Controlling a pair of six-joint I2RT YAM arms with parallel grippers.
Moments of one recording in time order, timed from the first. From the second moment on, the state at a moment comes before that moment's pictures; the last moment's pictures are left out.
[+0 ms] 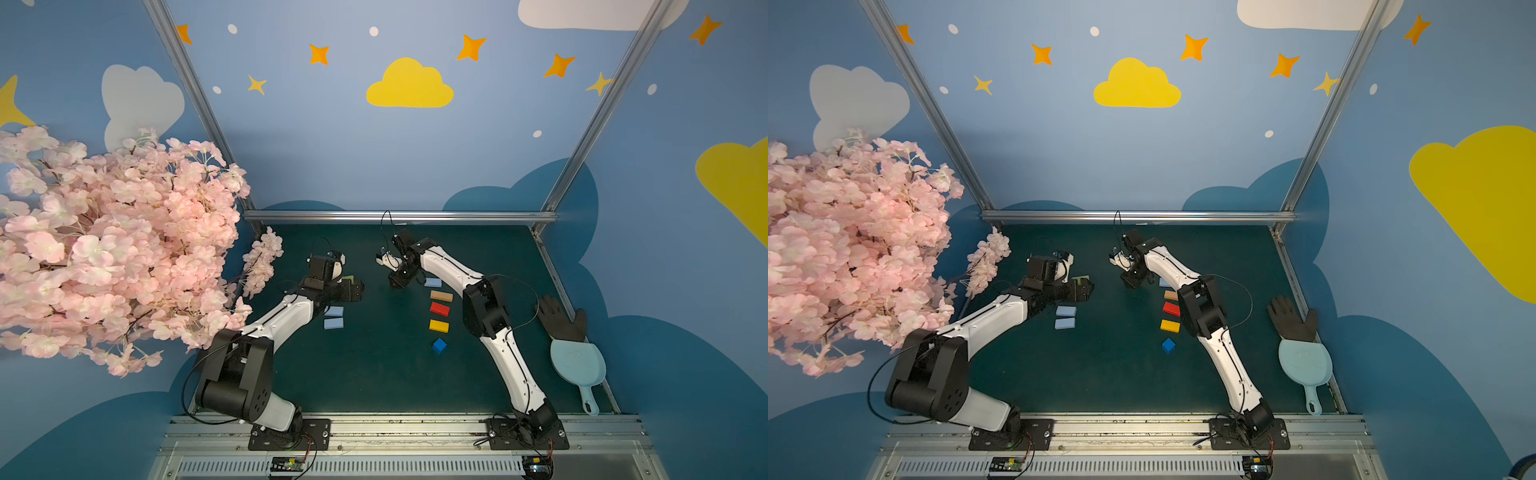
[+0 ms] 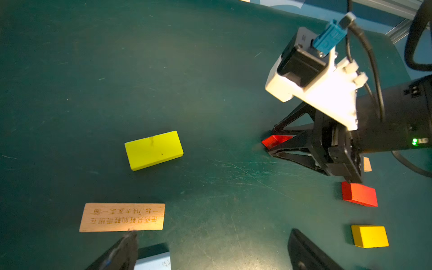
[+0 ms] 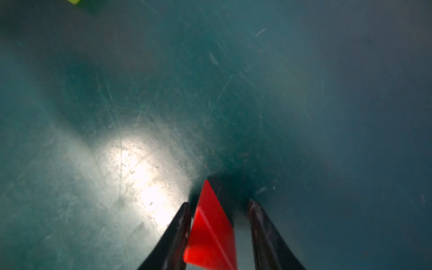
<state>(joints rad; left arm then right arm) -0.23 1.51 0.89 -0.17 0.19 -0.23 0.64 2.55 2.28 -0.94 -0.17 -0.35</state>
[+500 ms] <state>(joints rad) -0.23 1.51 0.89 -0.17 0.18 -0.23 0.65 2.55 2.28 -0.93 -0.09 -0.37</state>
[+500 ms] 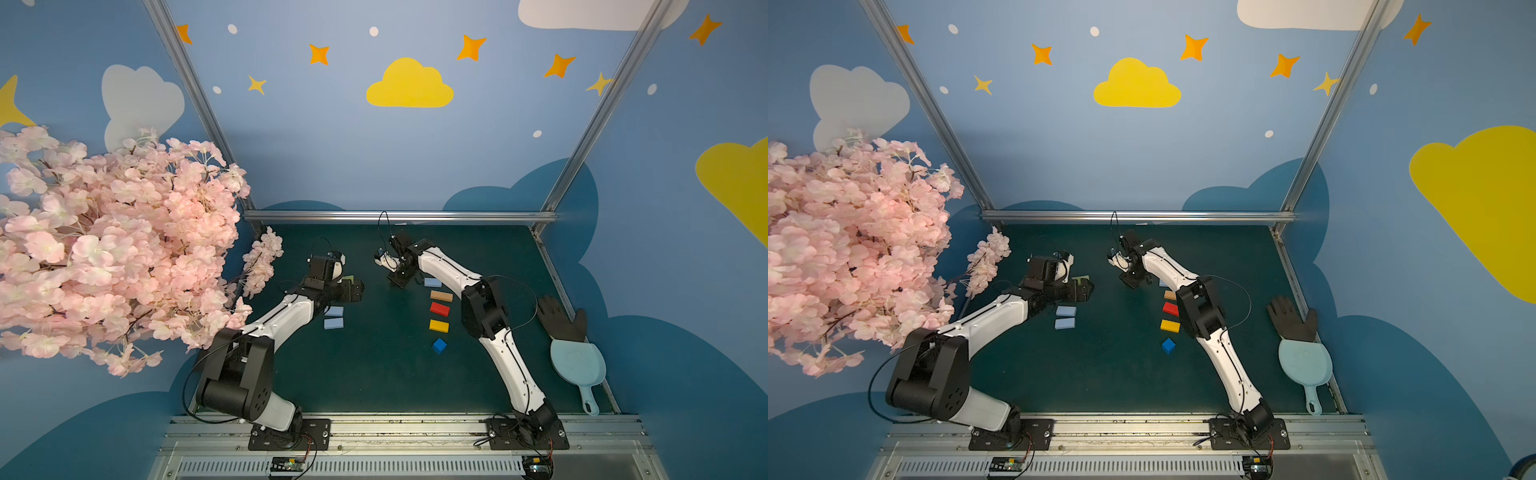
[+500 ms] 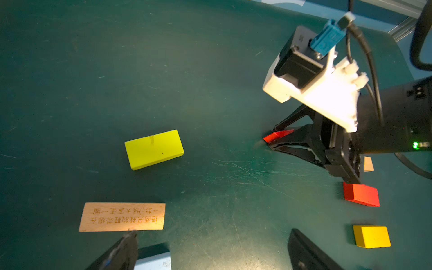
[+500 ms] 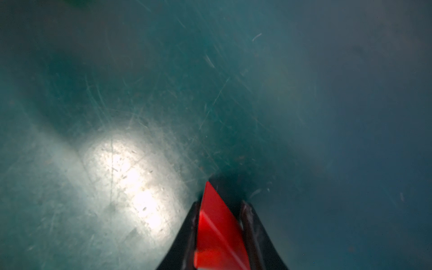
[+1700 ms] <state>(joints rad) -0.23 1.53 0.90 -0.17 0.18 -0.24 0.63 2.54 2.28 -0.90 -0.08 -0.34</state>
